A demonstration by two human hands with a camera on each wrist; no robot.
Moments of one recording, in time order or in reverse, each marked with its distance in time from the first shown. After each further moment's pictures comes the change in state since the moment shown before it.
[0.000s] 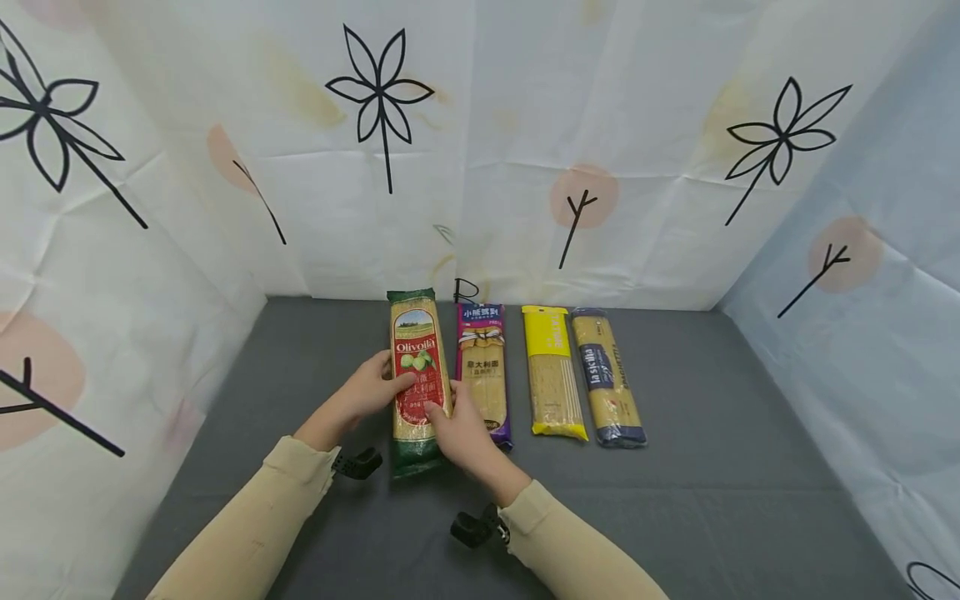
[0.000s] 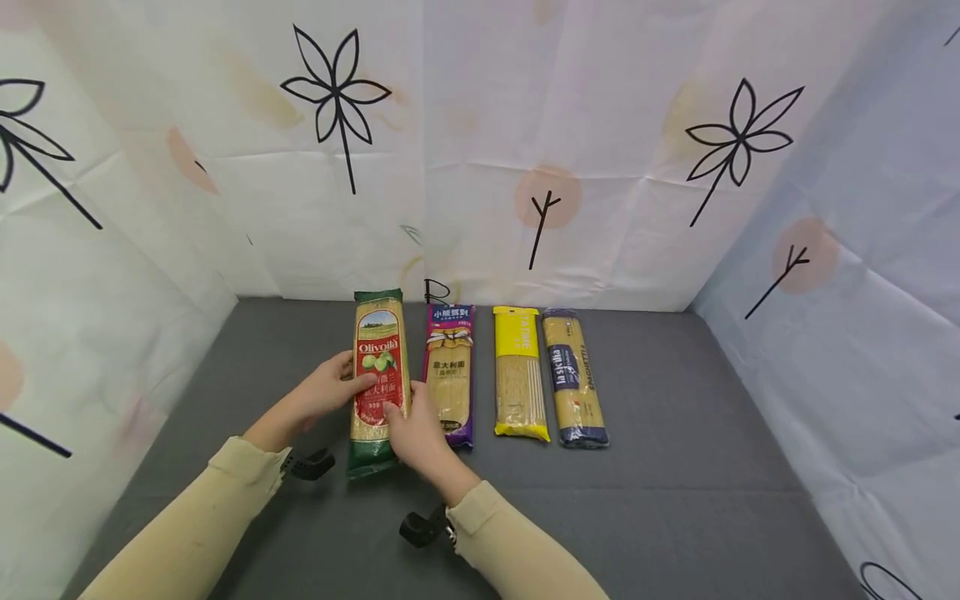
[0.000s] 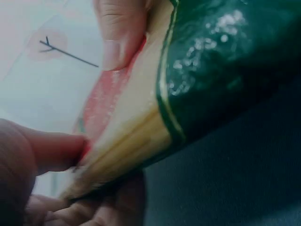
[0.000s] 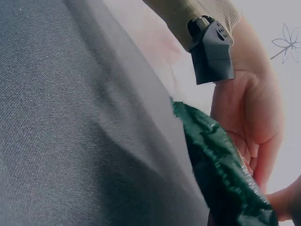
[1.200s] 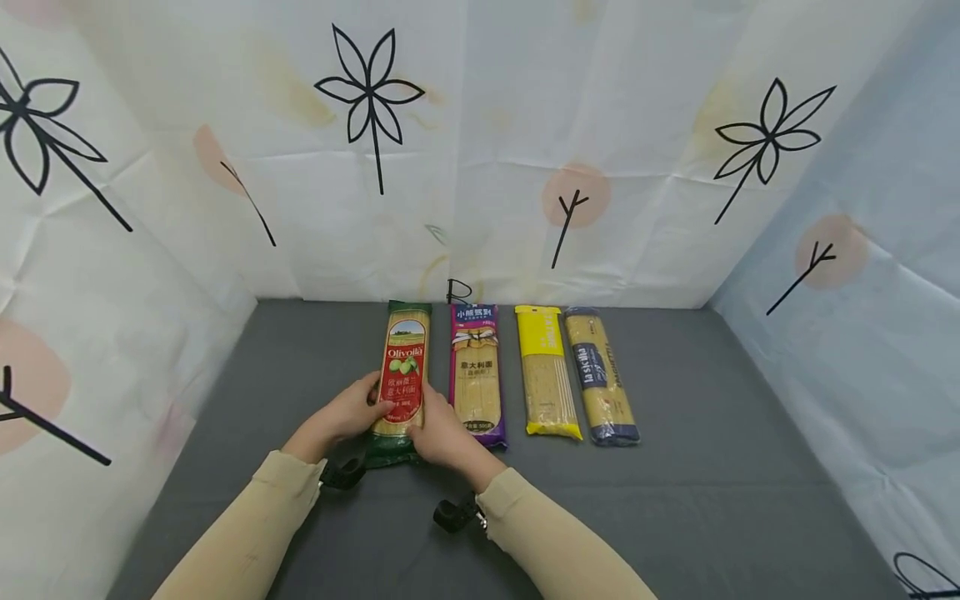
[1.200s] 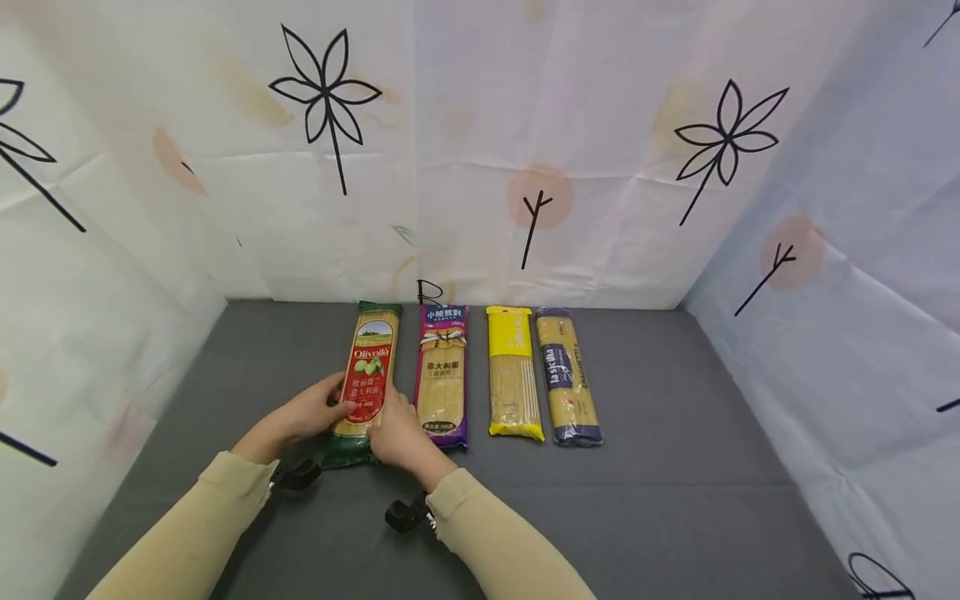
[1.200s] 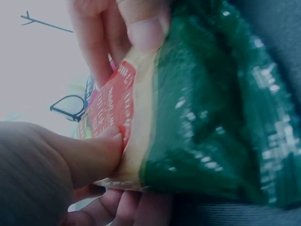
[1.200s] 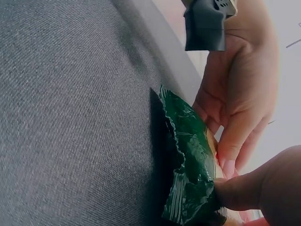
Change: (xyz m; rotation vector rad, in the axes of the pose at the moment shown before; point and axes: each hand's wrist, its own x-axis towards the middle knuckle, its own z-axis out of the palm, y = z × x) left_hand 0.004 -0.040 -0.009 0.221 -0.082 0.044; right_hand 0.020 0.004 0.013 -0.516 -0.138 -0.005
